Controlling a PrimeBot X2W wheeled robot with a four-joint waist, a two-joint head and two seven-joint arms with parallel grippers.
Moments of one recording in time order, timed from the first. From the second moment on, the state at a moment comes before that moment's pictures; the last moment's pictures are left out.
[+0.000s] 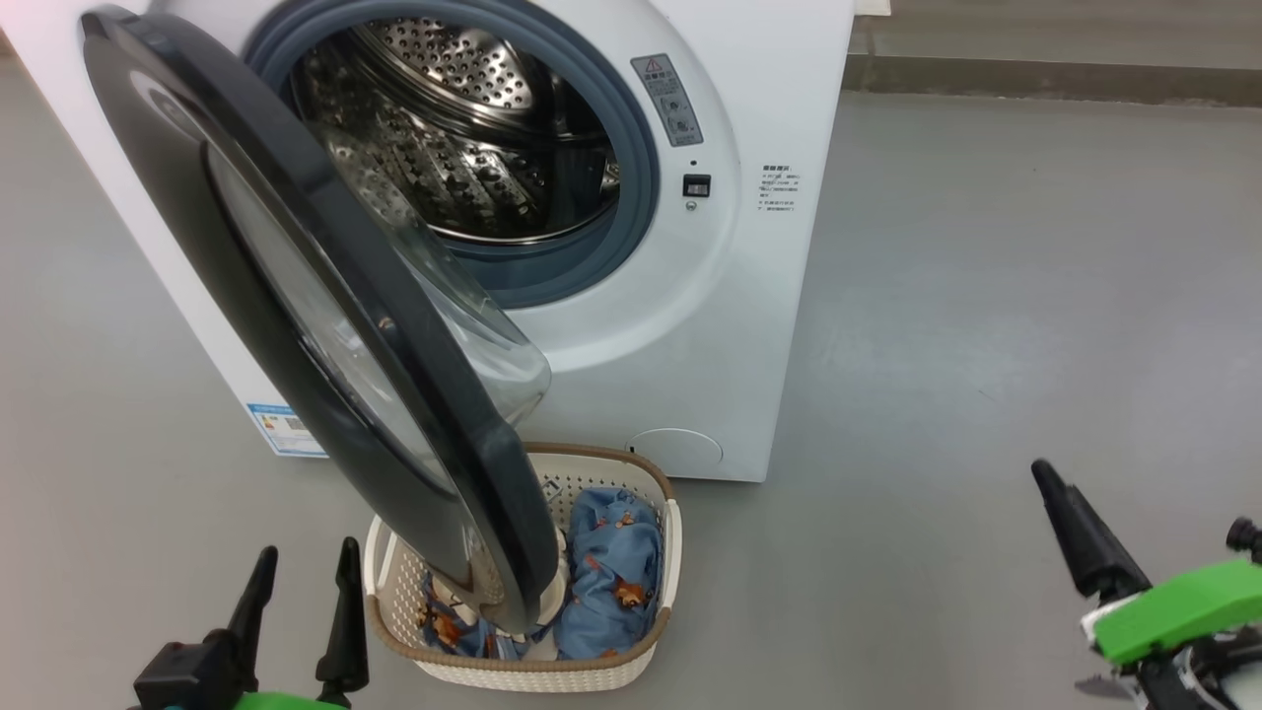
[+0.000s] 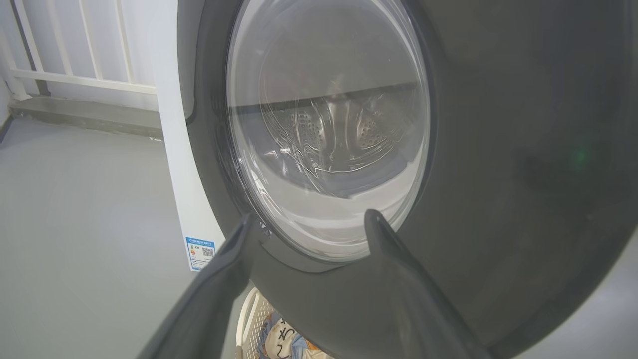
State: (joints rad) left arm -0.08 0.08 -0.04 0.35 -0.31 -0.13 -0.26; right arm -0.09 -0.43 0.30 0.24 1.37 0.12 -0.13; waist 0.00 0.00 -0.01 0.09
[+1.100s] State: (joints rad) left arm -0.06 0.08 -0.03 0.35 -0.30 -0.13 -0.26; right arm 0.14 -0.22 0.00 0.11 0.36 0.13 -0.25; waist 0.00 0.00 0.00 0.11
